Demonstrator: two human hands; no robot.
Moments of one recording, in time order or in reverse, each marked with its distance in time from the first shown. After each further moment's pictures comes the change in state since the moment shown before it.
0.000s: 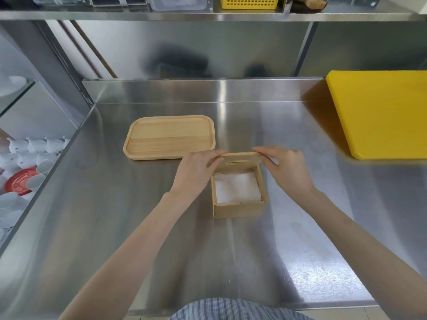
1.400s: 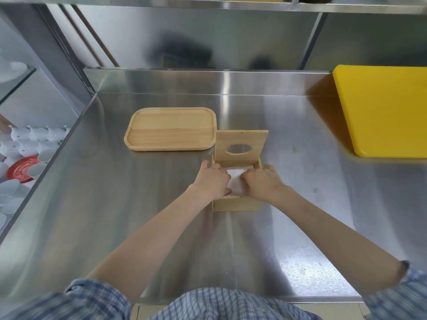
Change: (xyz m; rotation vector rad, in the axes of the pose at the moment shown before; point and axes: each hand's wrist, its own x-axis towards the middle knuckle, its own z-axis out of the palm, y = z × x) left_hand 0.006 -0.011 0.055 0.773 -0.620 0.144; right_hand -0.006 -0.010 0.049 -0.686 -0.813 0.024
